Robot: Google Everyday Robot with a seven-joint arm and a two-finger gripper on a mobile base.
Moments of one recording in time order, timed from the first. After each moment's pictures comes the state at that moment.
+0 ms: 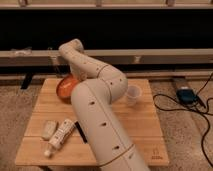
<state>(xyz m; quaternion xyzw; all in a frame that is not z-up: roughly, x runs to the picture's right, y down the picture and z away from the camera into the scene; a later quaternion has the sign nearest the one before) -0.134 -0.045 0.958 -0.25 -0.22 -0.72 0.62</state>
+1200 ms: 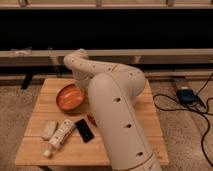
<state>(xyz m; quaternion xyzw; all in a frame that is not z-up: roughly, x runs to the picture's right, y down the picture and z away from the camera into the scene) -0.129 0.029 0.918 -0.26 -0.27 -0.72 0.59</state>
